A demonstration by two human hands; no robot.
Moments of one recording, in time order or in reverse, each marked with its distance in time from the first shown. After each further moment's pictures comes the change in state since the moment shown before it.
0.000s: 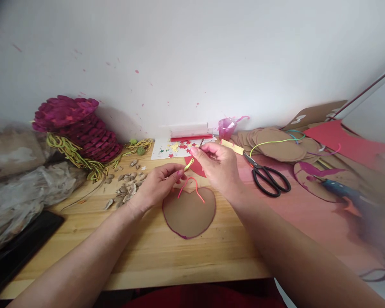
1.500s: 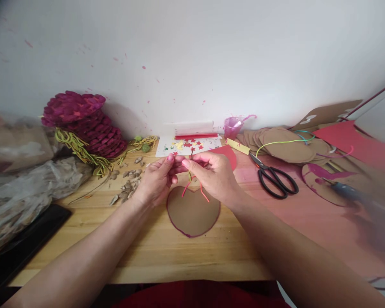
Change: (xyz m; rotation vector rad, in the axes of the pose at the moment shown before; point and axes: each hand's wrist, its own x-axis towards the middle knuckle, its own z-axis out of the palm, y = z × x) left_hand 0.006 -0.001 0.007 -0.749 0.201 -0.108; right_hand -0.012 0.003 0.014 0.037 -0.218 0.029
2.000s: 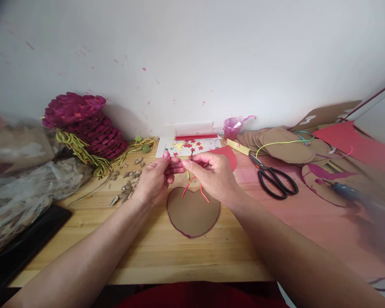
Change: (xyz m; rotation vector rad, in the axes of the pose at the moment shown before) left_hand 0.000 0.003 0.000 0.031 0.085 0.032; right_hand 0.000 0.001 -0.001 -0.019 -0.001 0.014
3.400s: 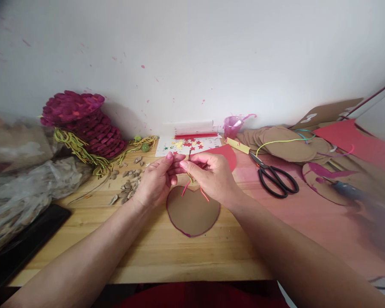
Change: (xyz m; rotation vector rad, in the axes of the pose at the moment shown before) left_hand -0.002 -0.003 0.001 -0.071 -0.094 -0.043; right_hand -0.002 0.003 0.004 0.030 -0.032 -0.025
